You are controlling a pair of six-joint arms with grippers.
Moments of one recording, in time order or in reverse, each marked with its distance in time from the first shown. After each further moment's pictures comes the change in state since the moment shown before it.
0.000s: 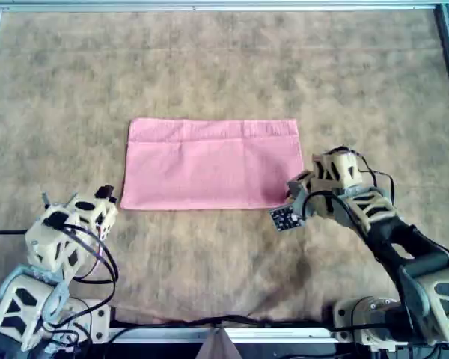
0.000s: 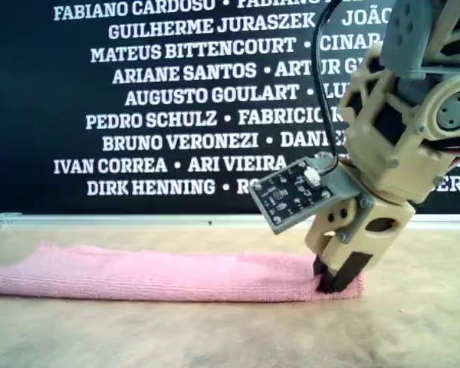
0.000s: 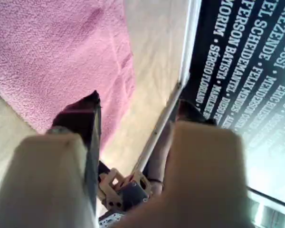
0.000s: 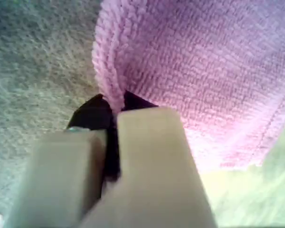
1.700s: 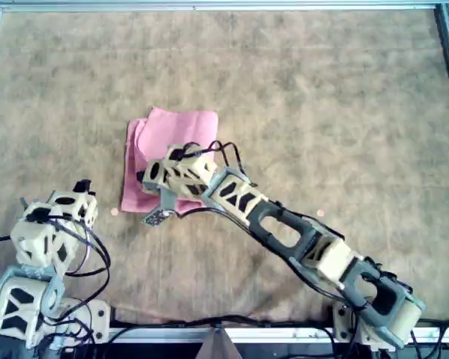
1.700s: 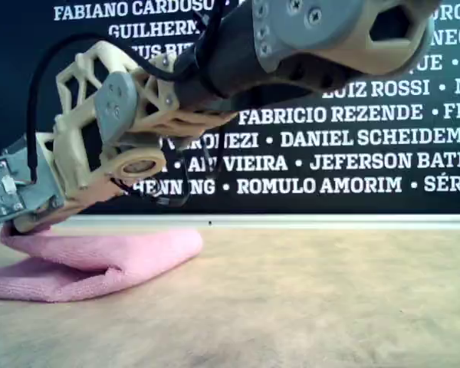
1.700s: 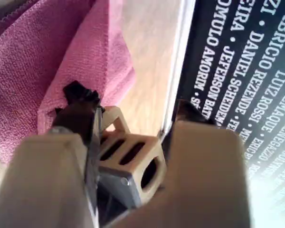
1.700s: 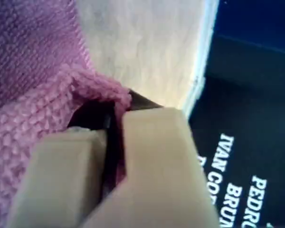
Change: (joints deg) left arm 11.0 0.0 0.0 -0.1 0.0 0.0; right arm 36.1 -69.8 -104.6 0.0 -0.1 -0.2
